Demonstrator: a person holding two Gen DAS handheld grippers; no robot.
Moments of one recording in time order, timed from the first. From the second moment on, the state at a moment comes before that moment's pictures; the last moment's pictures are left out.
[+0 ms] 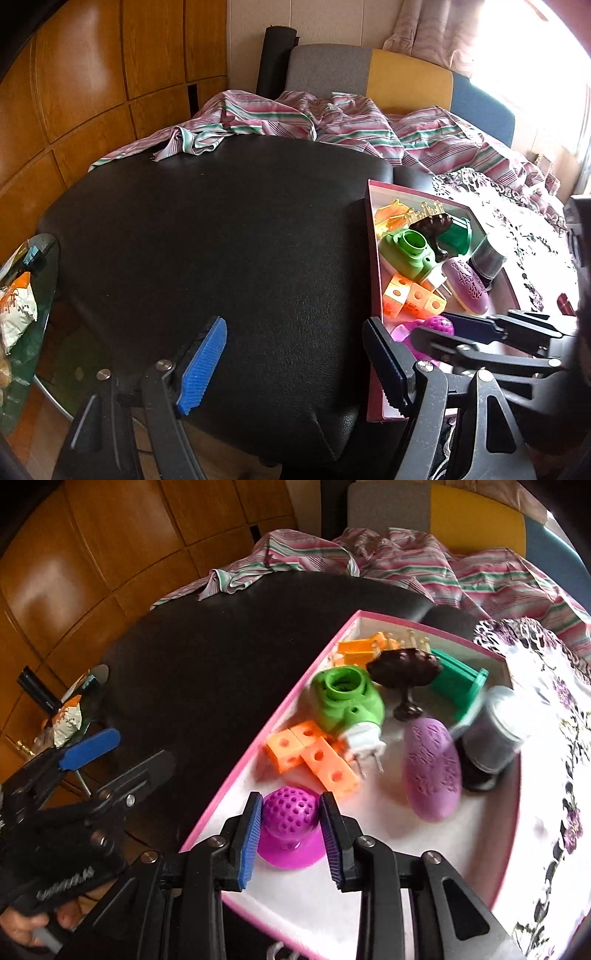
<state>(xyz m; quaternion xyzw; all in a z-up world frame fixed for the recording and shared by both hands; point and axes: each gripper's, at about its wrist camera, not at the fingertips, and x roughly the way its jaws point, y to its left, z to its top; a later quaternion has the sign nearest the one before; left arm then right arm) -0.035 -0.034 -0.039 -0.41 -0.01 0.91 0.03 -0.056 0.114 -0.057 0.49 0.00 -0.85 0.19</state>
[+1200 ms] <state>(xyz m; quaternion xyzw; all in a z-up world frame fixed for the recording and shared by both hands) -0.023 -0.038 -0.007 -0.37 0.00 0.93 0.02 -0.031 0.167 -0.024 0.45 -0.04 -0.88 0.17</state>
